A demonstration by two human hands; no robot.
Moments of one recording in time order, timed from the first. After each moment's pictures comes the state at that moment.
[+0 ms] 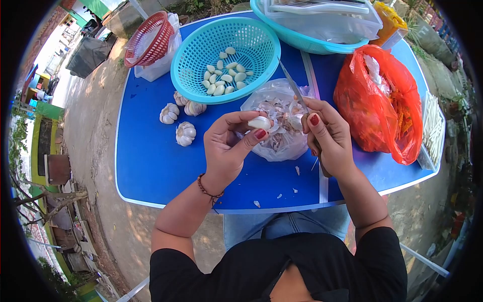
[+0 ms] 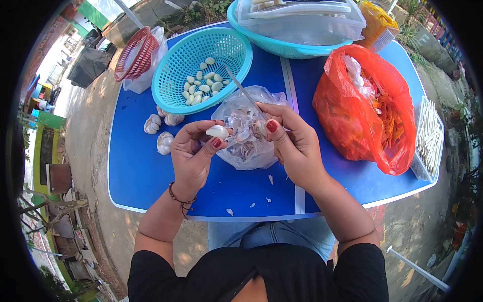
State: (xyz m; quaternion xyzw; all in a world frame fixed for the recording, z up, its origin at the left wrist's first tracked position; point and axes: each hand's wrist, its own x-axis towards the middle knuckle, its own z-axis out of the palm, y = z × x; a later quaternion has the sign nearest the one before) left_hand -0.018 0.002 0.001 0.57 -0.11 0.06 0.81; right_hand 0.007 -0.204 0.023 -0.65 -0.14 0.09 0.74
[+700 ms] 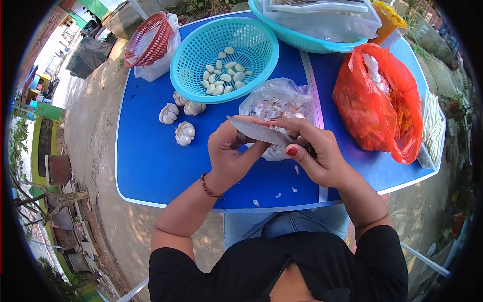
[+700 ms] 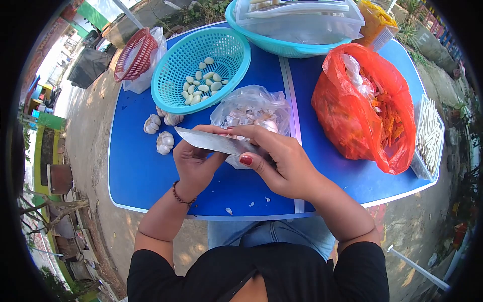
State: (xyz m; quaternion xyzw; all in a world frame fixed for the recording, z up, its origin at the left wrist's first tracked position) left_hand -0.020 -0.001 -0.001 0.68 -0.17 0.11 0.71; right_hand 0.001 -0.201 0.034 -0.75 -0.32 0.08 0.57
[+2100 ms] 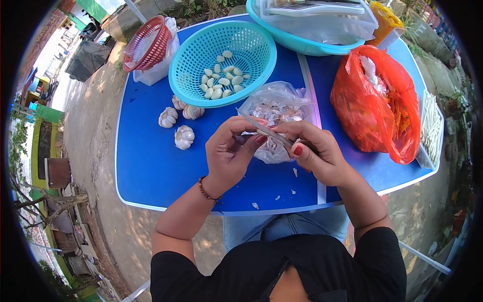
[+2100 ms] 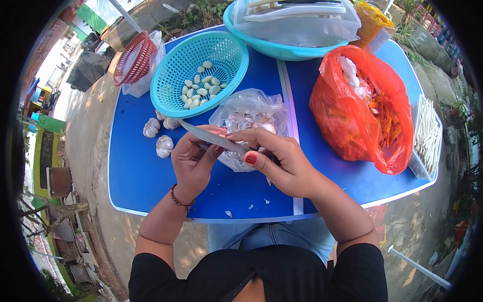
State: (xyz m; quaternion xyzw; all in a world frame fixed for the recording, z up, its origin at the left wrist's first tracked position) left_hand -0.017 -0.001 0.001 0.65 -0.19 0.12 0.73; right_hand 0.005 -0.207 0.034 -0.68 -0.31 0.17 0.64
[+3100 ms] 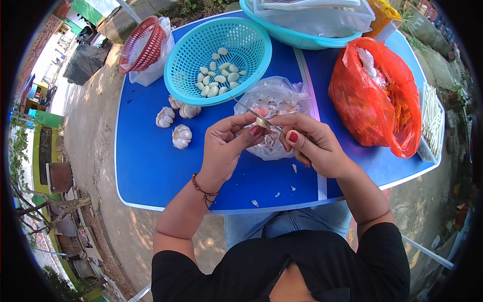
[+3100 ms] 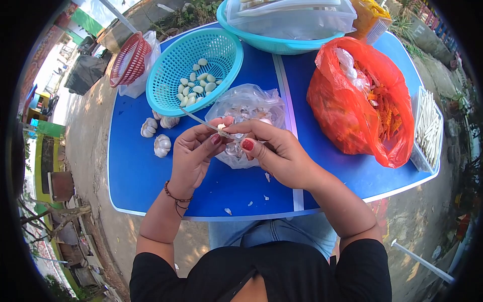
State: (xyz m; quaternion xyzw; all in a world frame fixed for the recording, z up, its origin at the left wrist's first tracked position) left_hand -0.013 0.005 0.007 0.51 -0.04 -0.08 0.85; right_hand 0.005 -0.204 0.029 -0.63 -0.23 0.22 0.71
